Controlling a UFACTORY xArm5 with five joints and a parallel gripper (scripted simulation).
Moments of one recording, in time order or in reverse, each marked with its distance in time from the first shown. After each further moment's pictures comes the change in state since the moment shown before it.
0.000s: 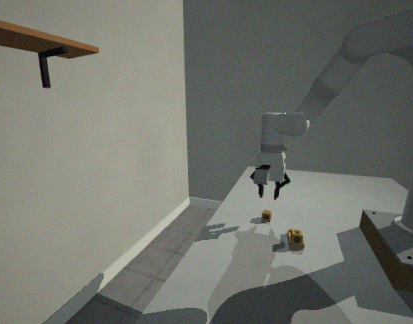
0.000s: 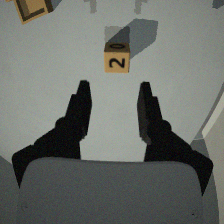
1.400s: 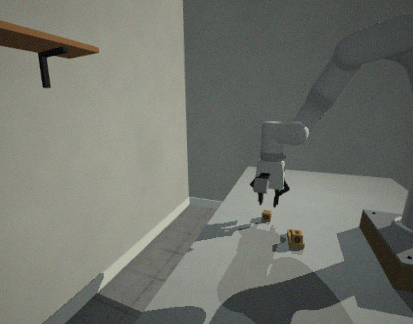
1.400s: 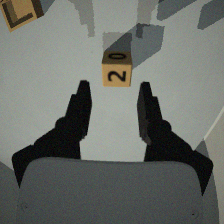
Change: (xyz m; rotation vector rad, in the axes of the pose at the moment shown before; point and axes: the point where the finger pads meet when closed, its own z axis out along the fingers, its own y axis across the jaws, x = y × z) arm -0.001 0.000 0.030 -0.001 0.000 0.000
